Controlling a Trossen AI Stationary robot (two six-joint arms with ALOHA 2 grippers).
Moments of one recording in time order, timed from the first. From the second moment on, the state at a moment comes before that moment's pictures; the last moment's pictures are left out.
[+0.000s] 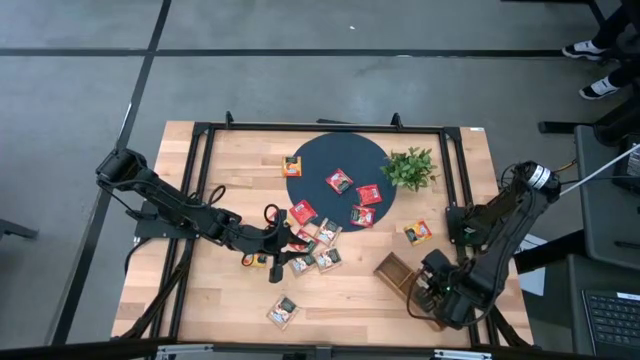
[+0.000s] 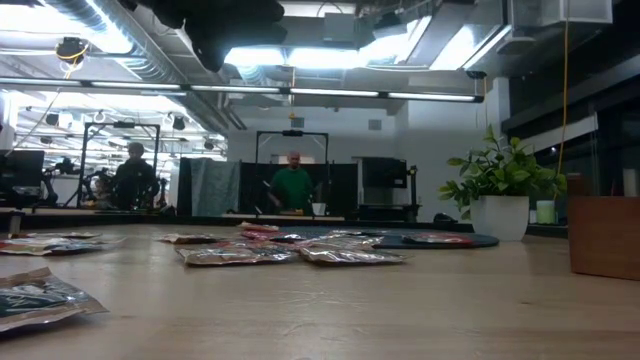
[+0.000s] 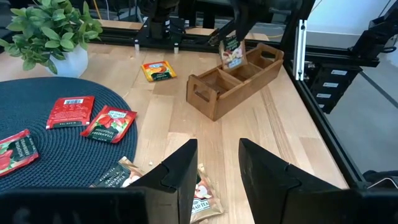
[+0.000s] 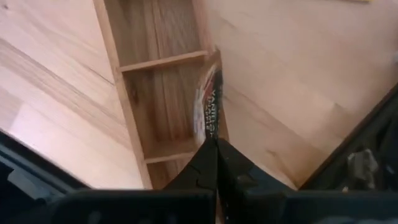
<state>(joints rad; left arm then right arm) -0.42 1.38 0.74 0.27 -0.39 -0.27 0.98 1.49 1.08 -1.12 0.15 1.95</state>
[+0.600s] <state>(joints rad) -0.42 1.38 0.74 0.27 -0.40 -0.27 0.98 1.49 1.03 -1.09 0.24 1.98</state>
